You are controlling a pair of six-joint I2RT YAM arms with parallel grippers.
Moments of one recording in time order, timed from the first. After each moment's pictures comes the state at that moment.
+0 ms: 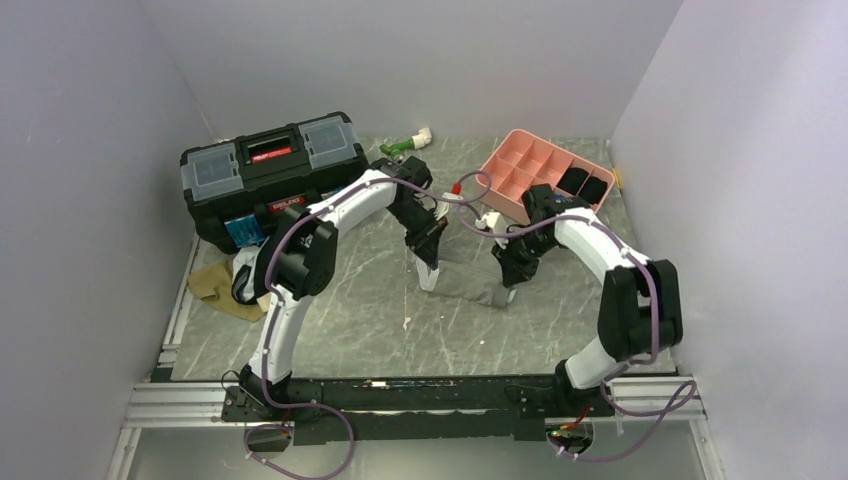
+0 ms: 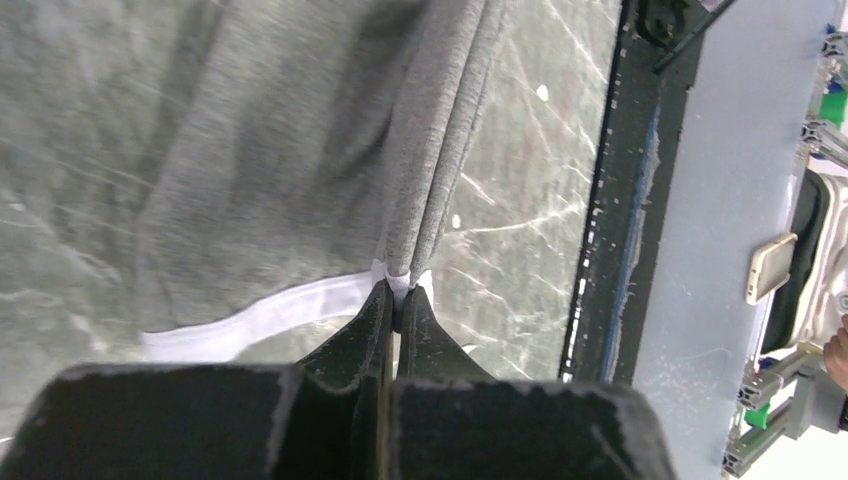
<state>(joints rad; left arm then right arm) -0.61 2.23 1.92 -1.14 0.88 0.56 0.21 1.54 1.07 -0.98 -0.52 -0.84</state>
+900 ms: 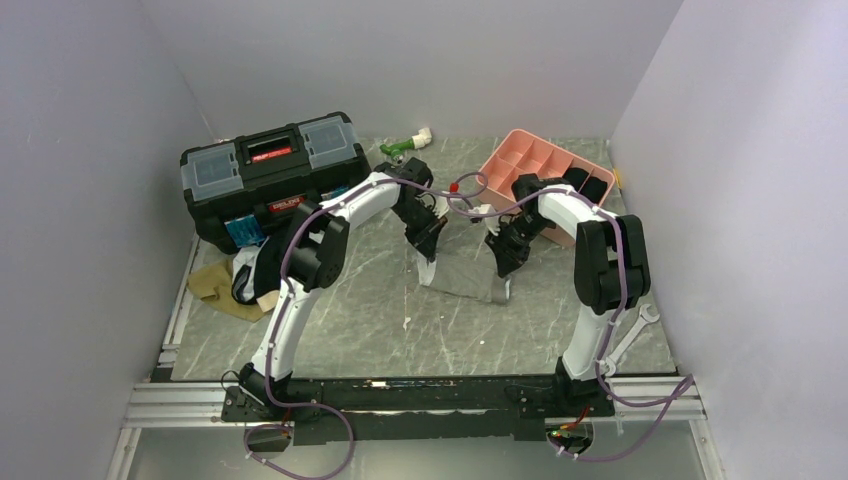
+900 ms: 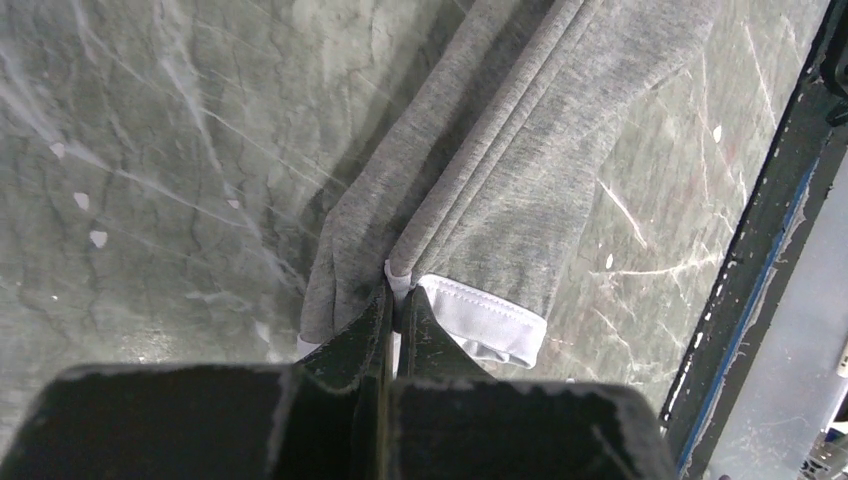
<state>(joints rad) -0.58 2.39 2.02 -1.02 0.73 0.48 0.18 1.88 1.31 -1.05 -0.53 -0.92</state>
